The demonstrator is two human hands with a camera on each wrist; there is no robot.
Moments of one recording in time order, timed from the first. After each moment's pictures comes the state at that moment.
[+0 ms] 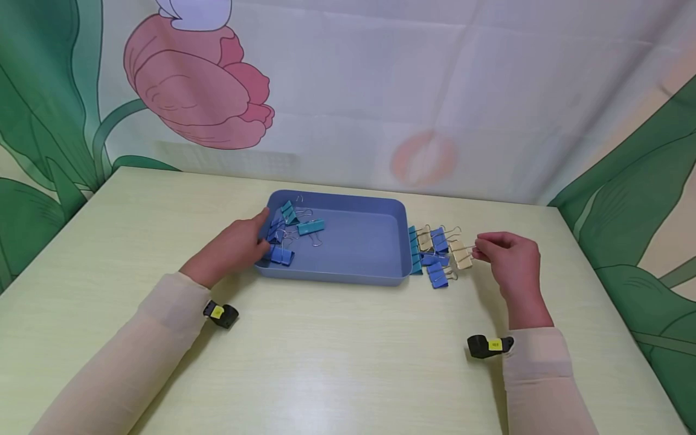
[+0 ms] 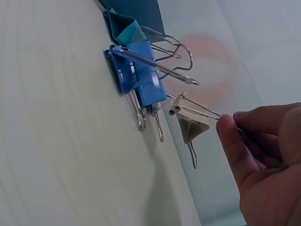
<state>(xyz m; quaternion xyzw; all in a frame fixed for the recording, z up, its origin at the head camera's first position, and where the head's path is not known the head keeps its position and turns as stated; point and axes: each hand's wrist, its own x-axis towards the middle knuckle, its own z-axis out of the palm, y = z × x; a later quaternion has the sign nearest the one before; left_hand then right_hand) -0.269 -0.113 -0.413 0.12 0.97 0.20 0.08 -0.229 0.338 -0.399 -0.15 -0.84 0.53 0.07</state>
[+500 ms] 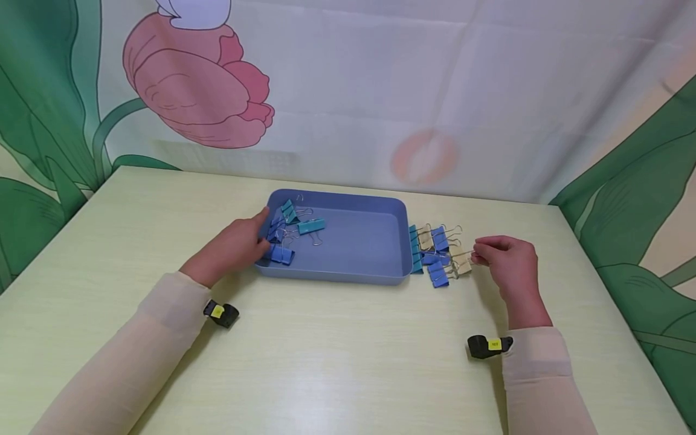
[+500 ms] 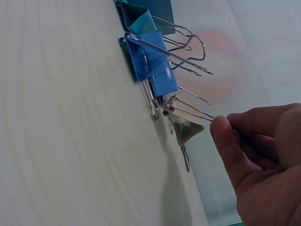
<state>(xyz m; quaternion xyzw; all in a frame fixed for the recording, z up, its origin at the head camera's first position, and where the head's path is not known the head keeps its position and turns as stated) -0.268 -0.113 -0.411 0.12 0.97 0.20 0.08 -0.230 0.340 -0.406 -0.14 -0.85 0.51 0.04</state>
